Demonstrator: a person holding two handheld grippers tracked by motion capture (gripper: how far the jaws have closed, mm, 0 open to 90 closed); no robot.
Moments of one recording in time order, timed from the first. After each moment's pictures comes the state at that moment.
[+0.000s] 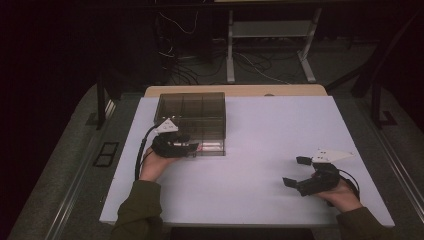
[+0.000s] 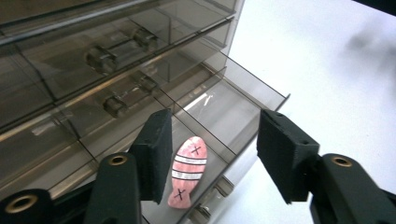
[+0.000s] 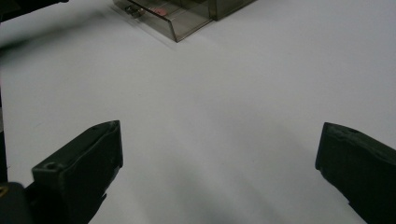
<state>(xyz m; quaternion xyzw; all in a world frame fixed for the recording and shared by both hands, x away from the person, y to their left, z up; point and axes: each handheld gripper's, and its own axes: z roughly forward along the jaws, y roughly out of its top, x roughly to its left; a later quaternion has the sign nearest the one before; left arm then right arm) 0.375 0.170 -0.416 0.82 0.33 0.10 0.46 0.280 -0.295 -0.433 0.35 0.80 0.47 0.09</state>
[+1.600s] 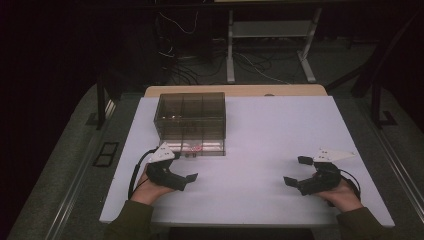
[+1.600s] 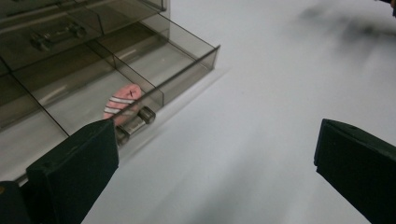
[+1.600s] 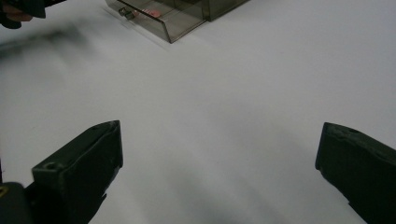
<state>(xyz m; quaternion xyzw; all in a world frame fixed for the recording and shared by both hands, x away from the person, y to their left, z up) 0.300 0.175 -0.426 0.82 0.31 0.10 0.47 0.280 -0.297 -0.432 0.36 0.80 0.47 0.10</state>
